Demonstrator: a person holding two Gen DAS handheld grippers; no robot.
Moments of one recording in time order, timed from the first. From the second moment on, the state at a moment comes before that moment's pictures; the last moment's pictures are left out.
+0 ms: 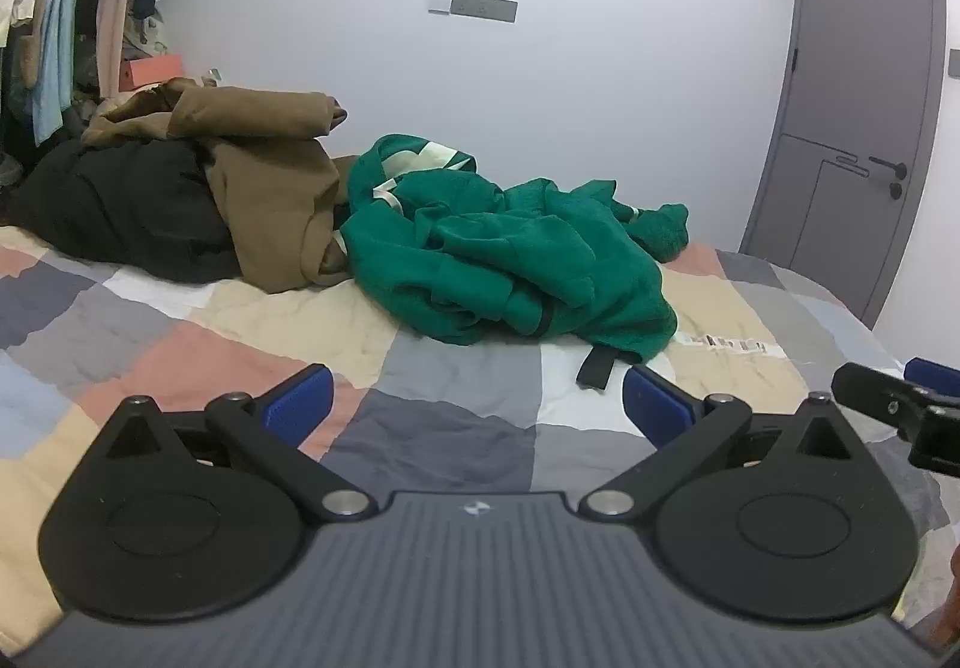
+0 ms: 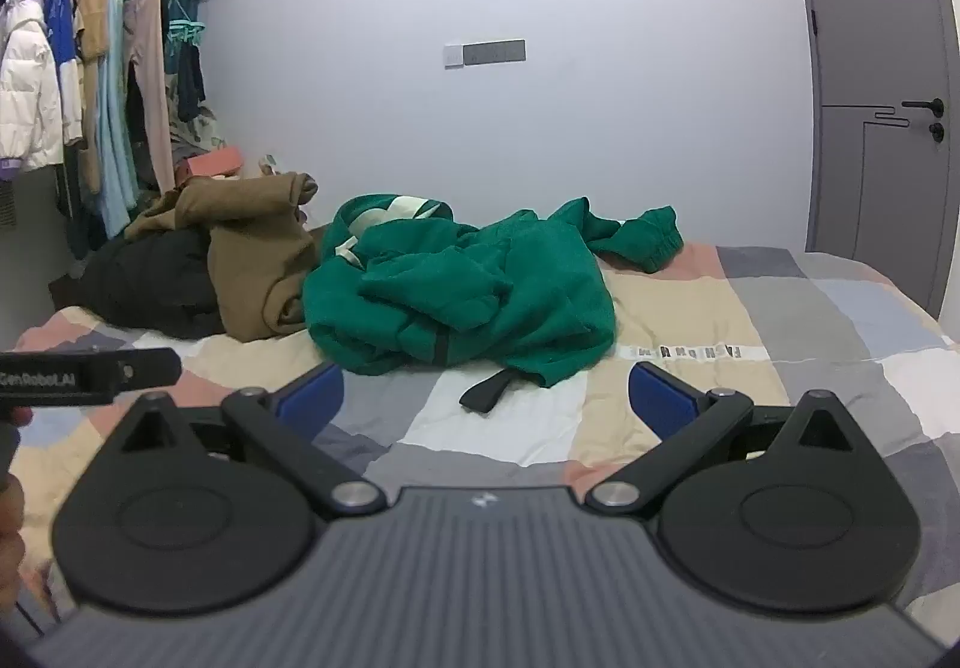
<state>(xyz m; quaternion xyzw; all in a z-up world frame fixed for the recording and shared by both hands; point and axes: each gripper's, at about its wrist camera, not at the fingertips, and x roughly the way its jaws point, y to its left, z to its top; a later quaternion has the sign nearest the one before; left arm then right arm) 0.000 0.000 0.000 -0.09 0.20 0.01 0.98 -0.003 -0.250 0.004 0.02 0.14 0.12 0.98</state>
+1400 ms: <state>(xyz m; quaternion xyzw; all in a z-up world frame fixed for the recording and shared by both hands) 0.011 -0.005 -0.006 -0.06 0.21 0.01 0.98 0.003 -0.253 -0.007 0.03 0.13 0.13 0.98</state>
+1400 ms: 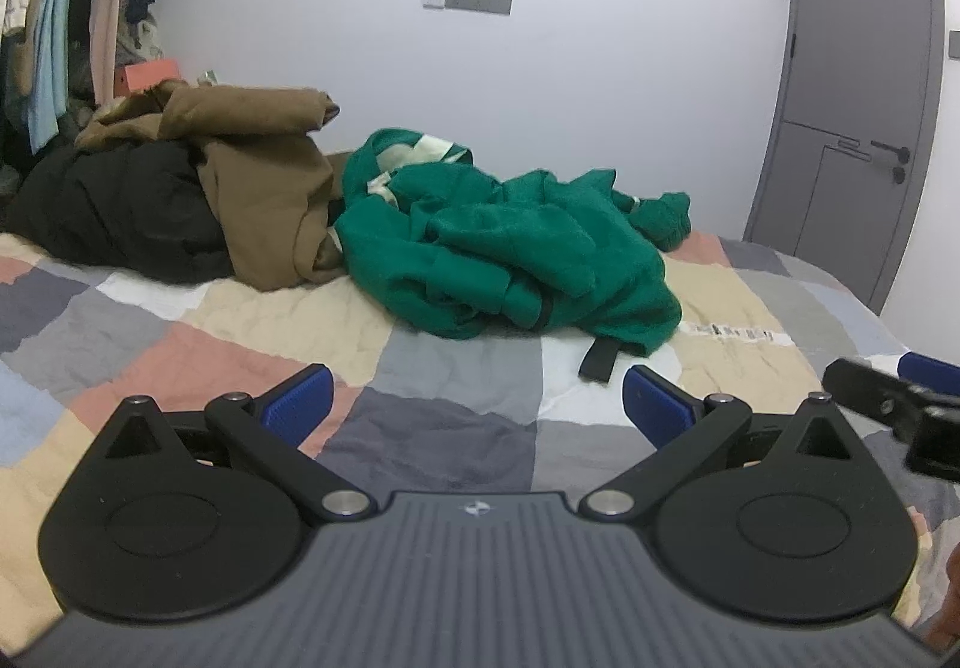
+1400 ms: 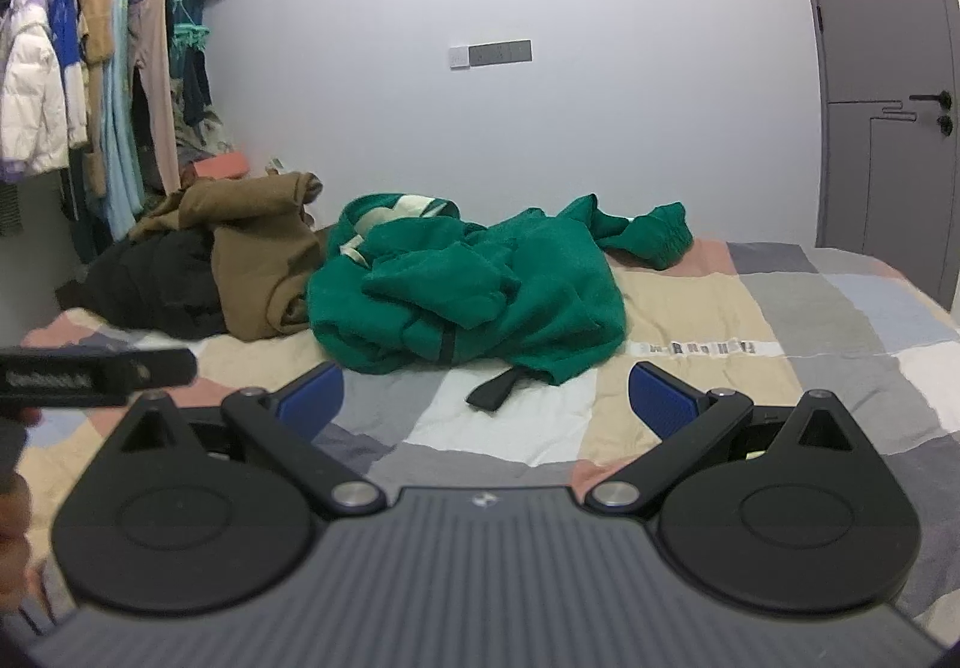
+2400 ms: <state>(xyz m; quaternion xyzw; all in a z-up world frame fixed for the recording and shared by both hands) -0.017 0.001 0.067 -0.02 0.21 0.06 0.98 -0.017 -0.290 0.063 0.08 0.13 0.14 0.98</state>
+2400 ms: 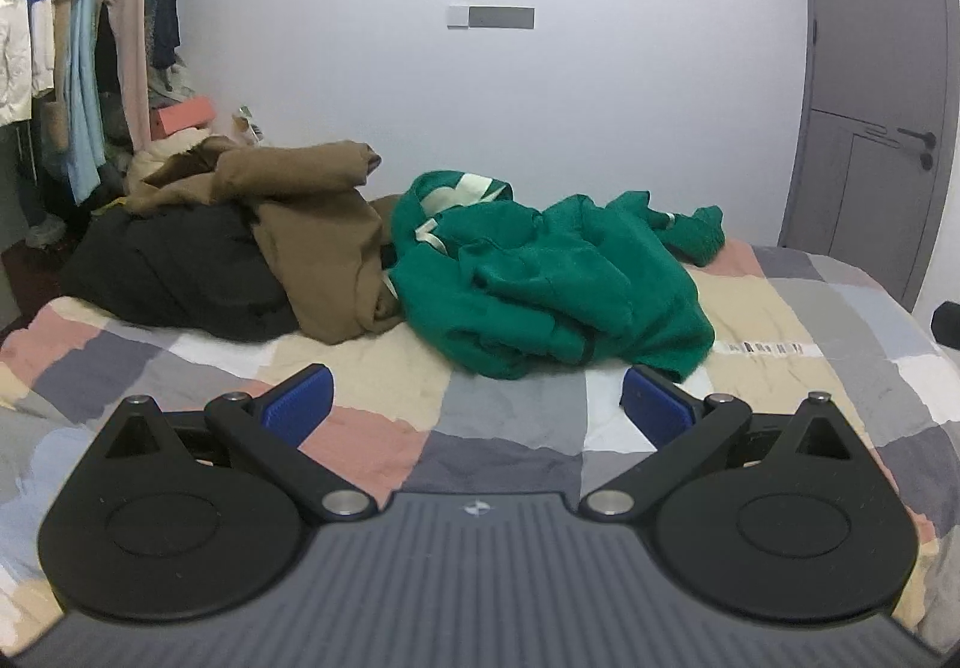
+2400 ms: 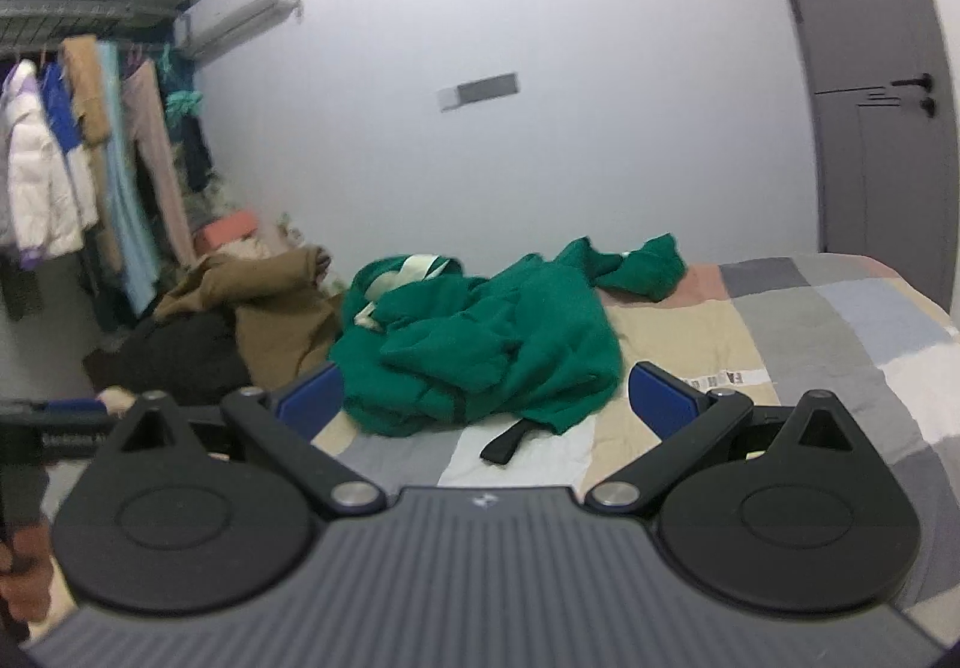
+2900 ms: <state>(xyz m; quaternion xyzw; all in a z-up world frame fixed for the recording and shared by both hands) -0.036 0.019 0.114 -0.08 0.21 0.08 0.97 -0.023 -0.258 0.104 0.02 0.14 0.19 0.97</state>
